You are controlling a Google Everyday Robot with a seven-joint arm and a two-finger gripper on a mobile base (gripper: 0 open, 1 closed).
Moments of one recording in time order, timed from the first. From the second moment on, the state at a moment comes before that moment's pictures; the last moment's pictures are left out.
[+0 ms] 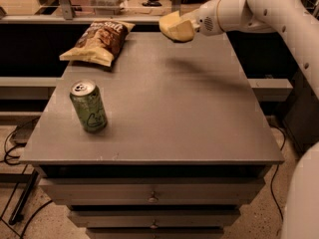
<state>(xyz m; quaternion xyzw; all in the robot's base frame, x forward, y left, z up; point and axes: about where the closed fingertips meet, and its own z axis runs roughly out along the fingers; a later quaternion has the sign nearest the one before) 0.770 -0.051 0.959 -0.41 0.73 0.22 0.51</state>
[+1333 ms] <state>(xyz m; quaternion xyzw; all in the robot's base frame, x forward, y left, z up) 0.611 0.055 0.865 -0.51 0.69 0.35 0.38</state>
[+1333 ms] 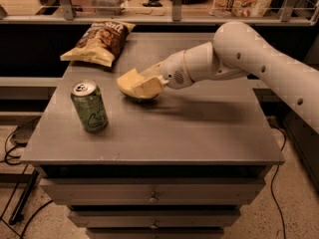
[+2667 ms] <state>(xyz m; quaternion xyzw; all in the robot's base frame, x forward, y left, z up) 0.566 0.071 0.839 -0.48 0.70 0.40 0.35</state>
